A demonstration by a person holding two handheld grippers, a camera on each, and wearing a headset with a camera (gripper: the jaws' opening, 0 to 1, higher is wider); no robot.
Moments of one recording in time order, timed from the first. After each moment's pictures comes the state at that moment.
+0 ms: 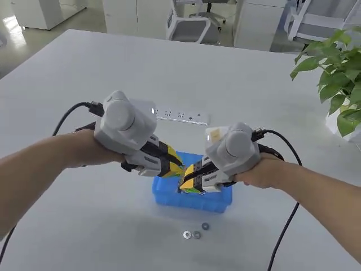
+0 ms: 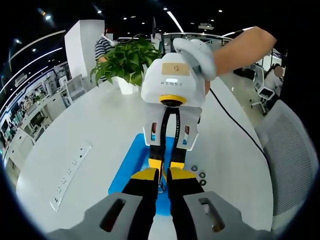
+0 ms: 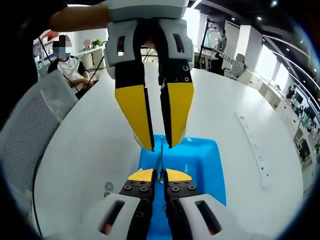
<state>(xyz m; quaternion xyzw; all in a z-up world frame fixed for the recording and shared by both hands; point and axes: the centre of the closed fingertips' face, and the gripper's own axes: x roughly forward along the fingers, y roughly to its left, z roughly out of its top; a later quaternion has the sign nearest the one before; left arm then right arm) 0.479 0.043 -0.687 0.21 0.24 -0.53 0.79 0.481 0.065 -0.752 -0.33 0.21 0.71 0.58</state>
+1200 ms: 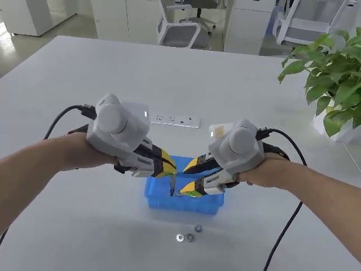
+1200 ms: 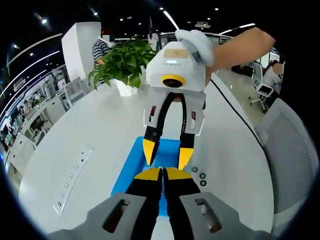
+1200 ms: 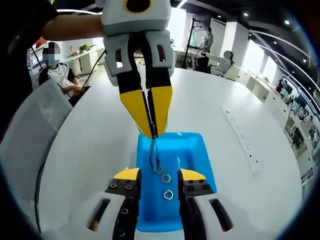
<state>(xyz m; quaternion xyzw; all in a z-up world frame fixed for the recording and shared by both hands) 0.481 0.040 -0.677 0.23 0.24 -0.53 0.78 0.491 0.036 -0.728 -0.31 0.22 0.68 0.63</state>
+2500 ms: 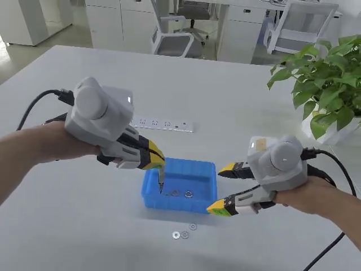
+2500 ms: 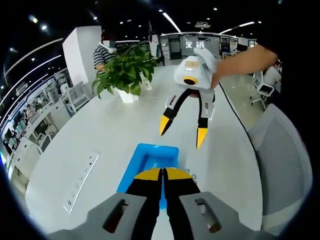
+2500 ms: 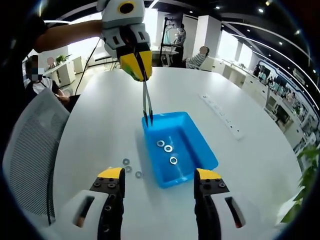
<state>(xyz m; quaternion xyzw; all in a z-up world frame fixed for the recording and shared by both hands) 0.451 0.046 -0.633 0.24 0.22 -0.52 0.79 0.467 -0.037 -0.714 -0.28 0.25 0.60 0.71</state>
